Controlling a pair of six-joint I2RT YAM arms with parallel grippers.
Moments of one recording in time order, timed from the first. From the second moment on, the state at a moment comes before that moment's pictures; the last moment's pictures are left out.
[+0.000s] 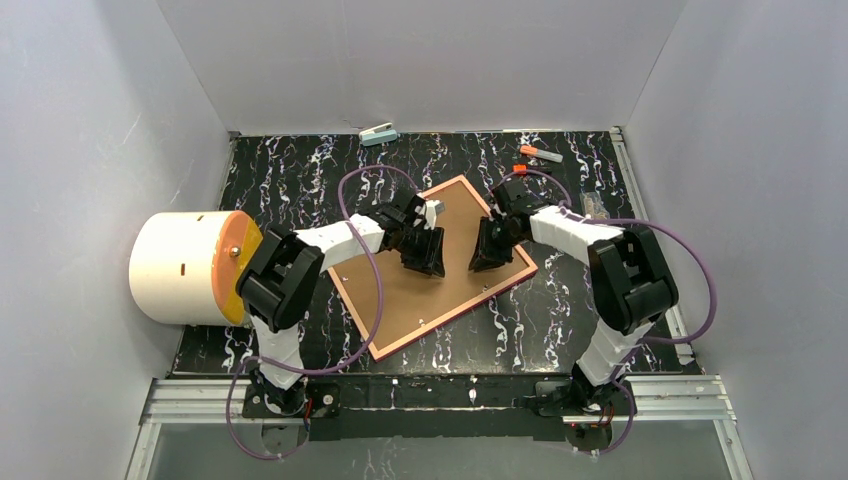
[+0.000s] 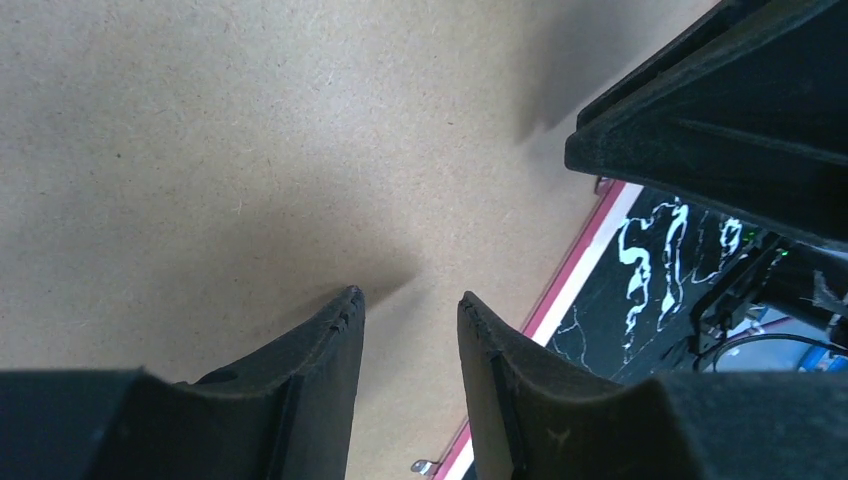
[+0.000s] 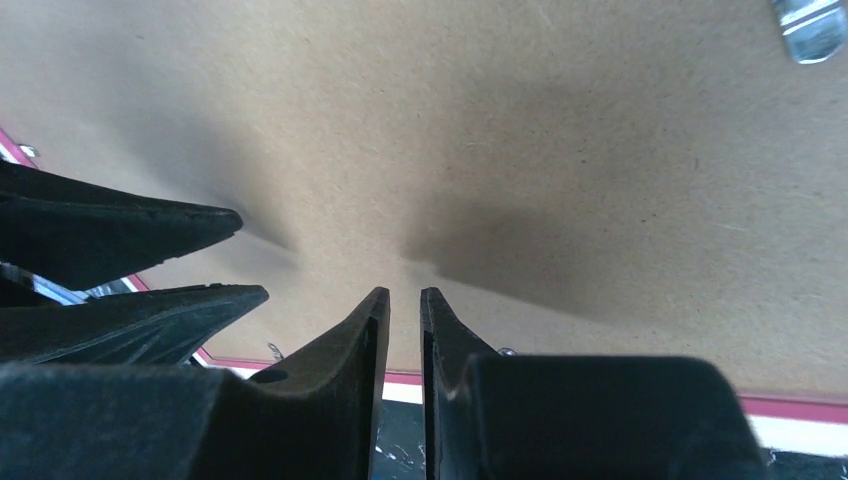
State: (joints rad) left arm -0.64 1.86 1.20 -0.37 0.41 -0.39; right arm 0.45 1.73 1.10 -0.51 -0.35 0.58
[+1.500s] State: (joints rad) left arm -0.65 1.87 1.28 -0.46 0.29 -0.35; right arm 0.44 1.69 1.22 -0.66 -0.34 0.51
